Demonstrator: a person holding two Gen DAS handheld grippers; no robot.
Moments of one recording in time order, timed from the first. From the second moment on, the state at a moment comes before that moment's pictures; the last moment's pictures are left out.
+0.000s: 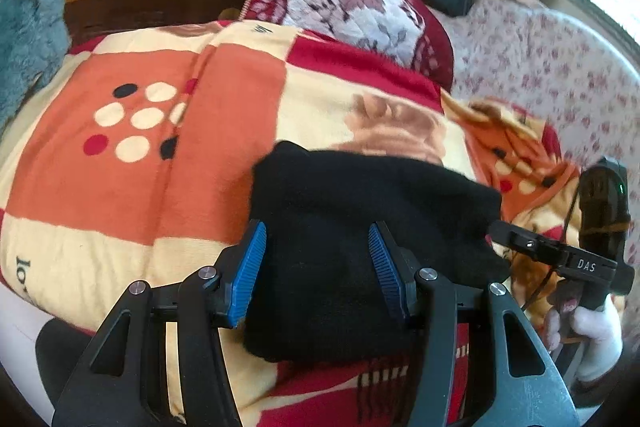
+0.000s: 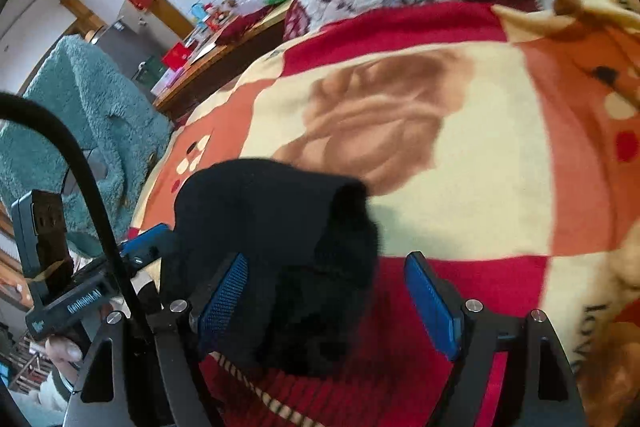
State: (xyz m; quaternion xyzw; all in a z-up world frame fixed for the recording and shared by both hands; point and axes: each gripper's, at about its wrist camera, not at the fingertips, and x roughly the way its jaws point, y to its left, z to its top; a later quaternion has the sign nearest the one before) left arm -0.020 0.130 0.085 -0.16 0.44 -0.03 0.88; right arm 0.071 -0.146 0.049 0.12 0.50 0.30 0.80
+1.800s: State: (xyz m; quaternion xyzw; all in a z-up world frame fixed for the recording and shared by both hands) left arm -0.003 0.134 0.037 -0.25 0.49 -0.08 0.83; right arm 0.068 -0.129 -0.014 0.30 0.54 0.41 0.67
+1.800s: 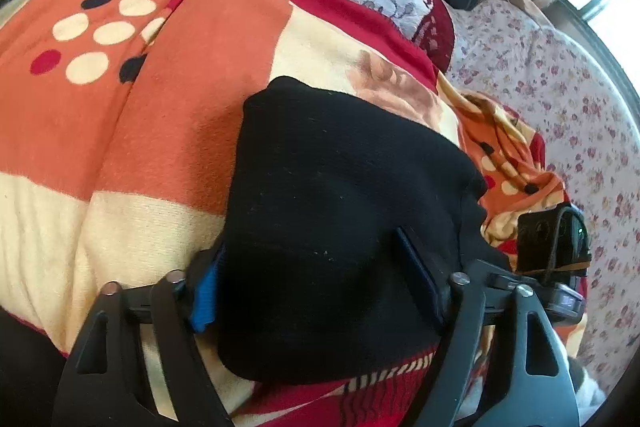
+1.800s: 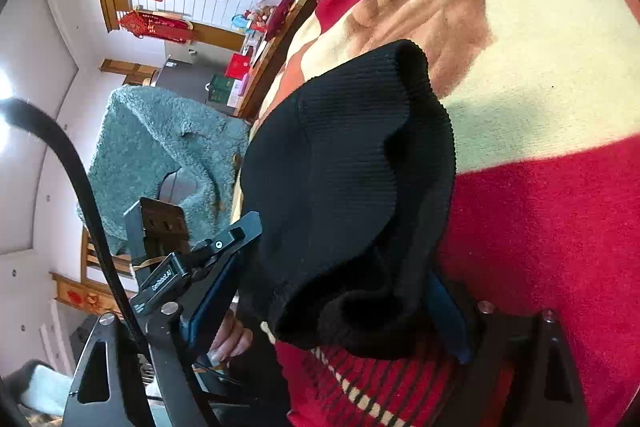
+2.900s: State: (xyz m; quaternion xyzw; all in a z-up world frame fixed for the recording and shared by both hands) left arm 0.094 0.071 0.040 -0.16 0.47 -0.05 0.87; right arm 0.164 -0.160 0.005 0.16 0.50 0.31 0.79
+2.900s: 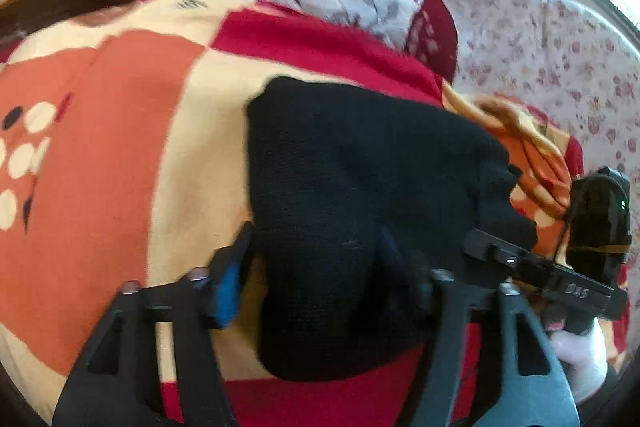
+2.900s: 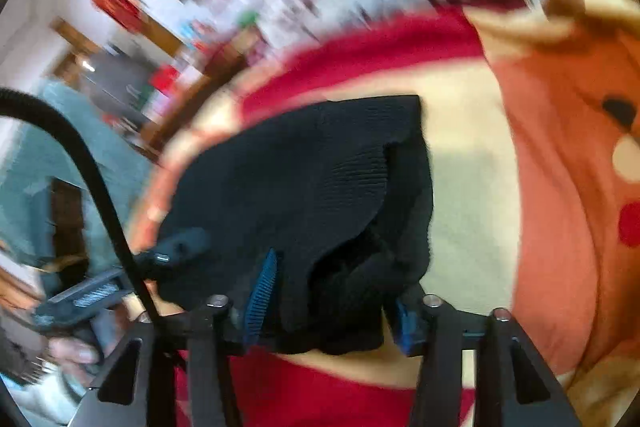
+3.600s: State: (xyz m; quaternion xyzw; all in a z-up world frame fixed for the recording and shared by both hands) left arm 0.045 0.050 0.101 -0.08 0.42 -0.01 0.90; right arm 0.098 -0.177 0.095 0.08 0.43 0.25 0.86
